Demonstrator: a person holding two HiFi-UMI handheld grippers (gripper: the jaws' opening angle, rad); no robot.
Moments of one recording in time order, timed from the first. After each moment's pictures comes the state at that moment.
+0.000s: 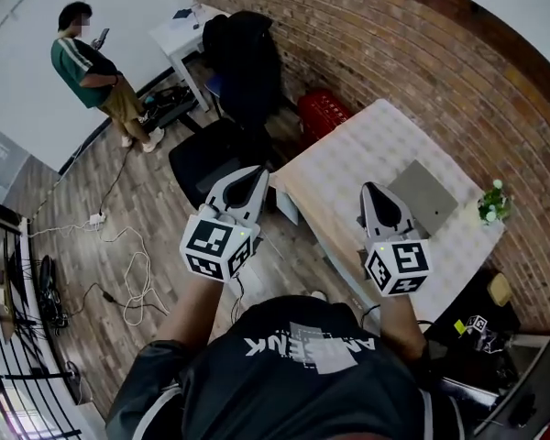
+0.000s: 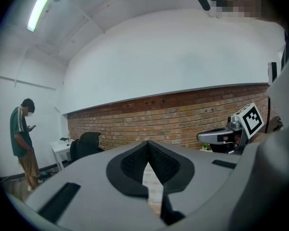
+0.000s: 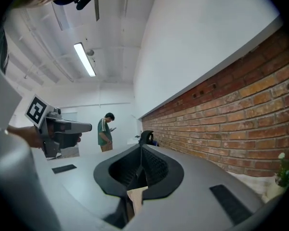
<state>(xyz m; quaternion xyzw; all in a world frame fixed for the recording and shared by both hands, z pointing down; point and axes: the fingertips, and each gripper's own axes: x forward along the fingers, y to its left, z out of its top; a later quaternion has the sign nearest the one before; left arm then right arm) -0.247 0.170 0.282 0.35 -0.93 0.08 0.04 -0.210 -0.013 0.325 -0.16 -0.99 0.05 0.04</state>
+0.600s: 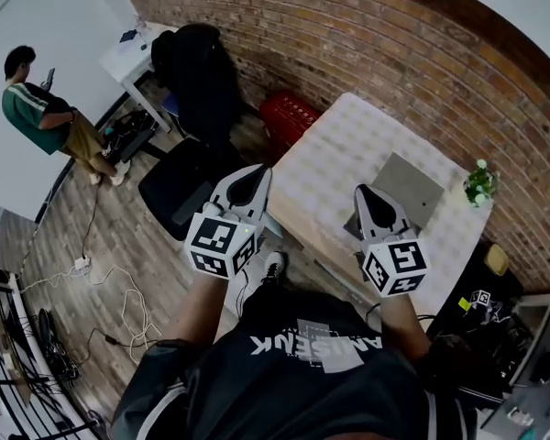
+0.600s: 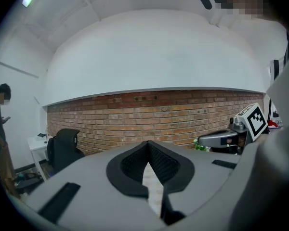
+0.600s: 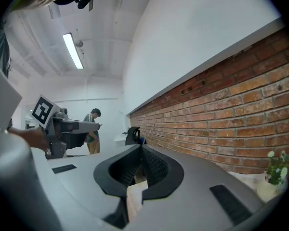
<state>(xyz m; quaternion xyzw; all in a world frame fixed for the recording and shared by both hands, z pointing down) -0.332 0.105 0.308 0.45 -0.89 0.06 0.05 -0.256 -0.047 0.347 -0.08 -0.99 0.05 0.07</state>
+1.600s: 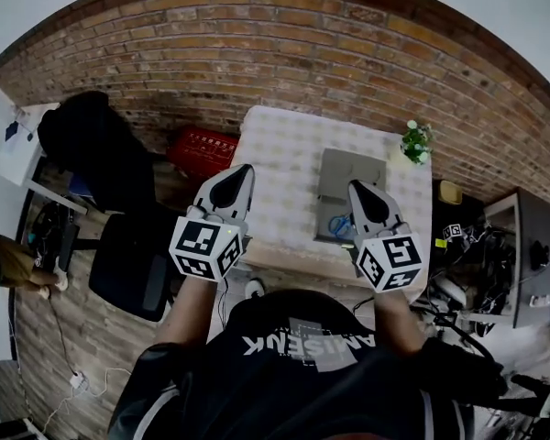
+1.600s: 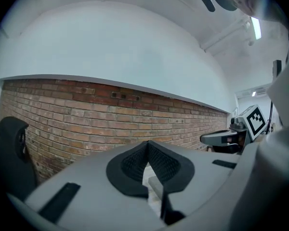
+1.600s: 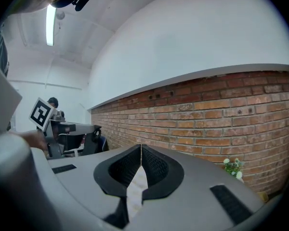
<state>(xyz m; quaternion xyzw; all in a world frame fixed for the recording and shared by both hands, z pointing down) -0.443 0.007 0.318 0.64 -0.77 0.00 0.05 -0.291 -0.109 0.330 0.17 -0.98 0.02 0.08</state>
